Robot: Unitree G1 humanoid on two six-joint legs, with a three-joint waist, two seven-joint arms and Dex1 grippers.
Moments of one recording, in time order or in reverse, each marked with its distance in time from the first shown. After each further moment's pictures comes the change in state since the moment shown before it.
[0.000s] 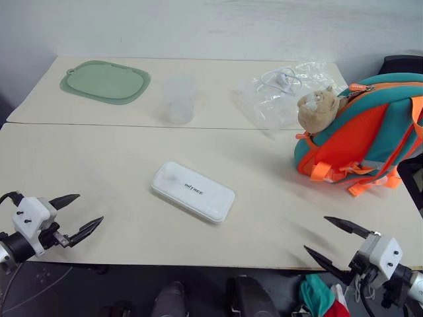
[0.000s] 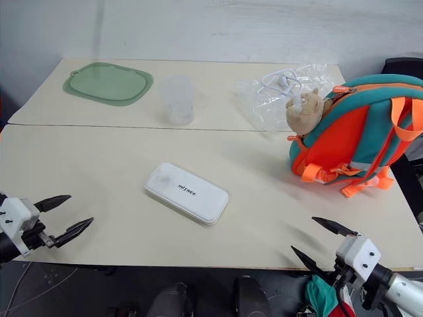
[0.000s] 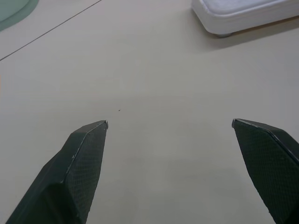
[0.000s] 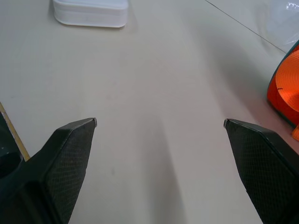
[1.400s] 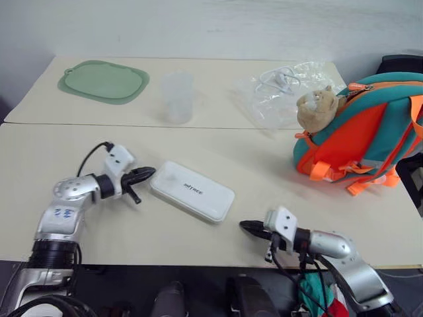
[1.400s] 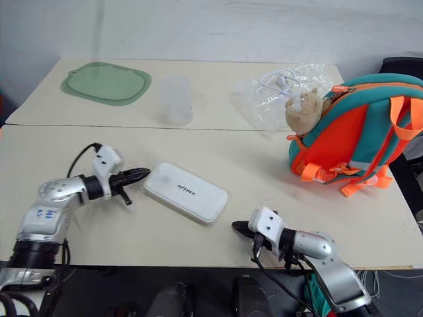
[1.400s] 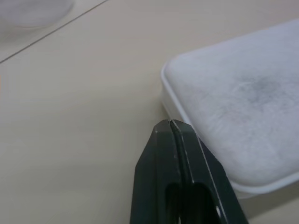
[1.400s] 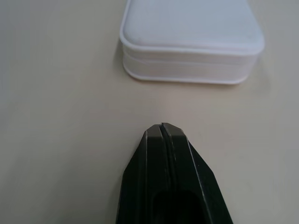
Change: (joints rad) left arm -0.668 -0.095 -0.561 0.194 0.151 0.297 0.079; right arm -0.525 0.053 0.587 -0.052 -0.187 0.505 -0.127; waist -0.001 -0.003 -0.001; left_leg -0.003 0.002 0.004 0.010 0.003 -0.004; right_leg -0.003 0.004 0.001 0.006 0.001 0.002
